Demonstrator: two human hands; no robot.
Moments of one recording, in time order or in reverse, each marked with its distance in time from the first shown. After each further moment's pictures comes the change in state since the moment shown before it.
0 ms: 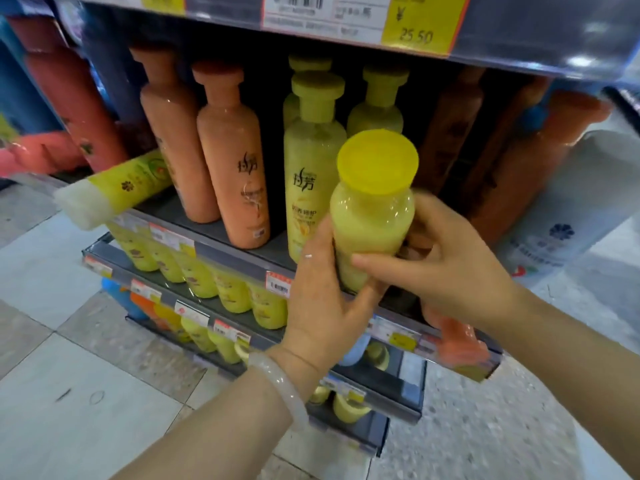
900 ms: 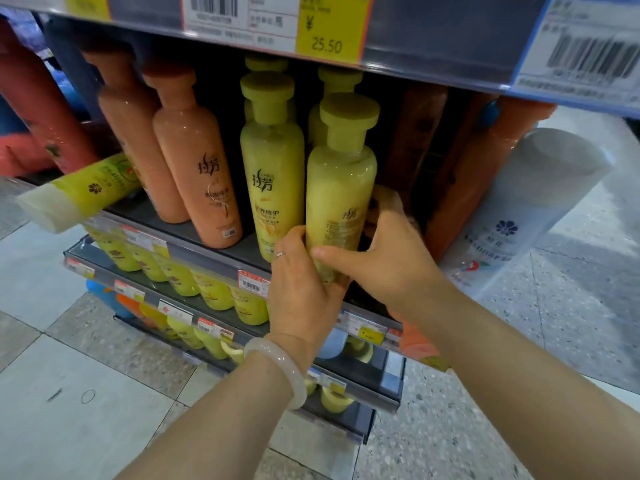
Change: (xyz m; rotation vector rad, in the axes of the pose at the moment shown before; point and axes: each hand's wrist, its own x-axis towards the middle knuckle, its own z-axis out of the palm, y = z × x) left_hand 0.009 -0.017 0.028 0.285 0.117 -0.225; right_hand 0.008 0.003 0.008 -0.096 0.151 0.253
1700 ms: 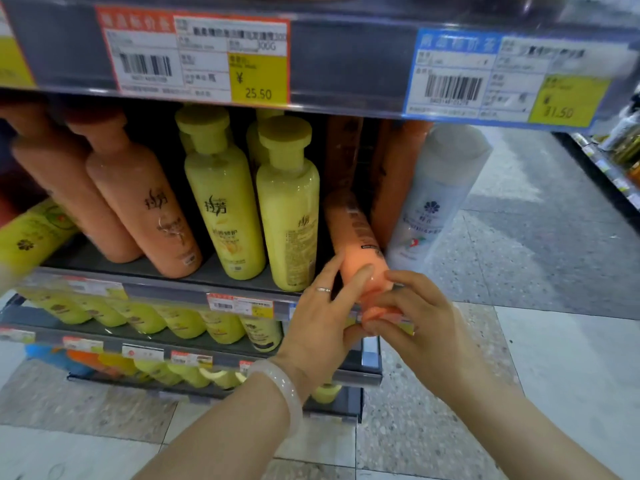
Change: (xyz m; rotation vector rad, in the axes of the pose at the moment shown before) left_hand -0.035 -0.007 0.010 0.095 -0.574 0.561; right_hand -0.095 0.073 -0.022 -0.365 0.208 -0.141
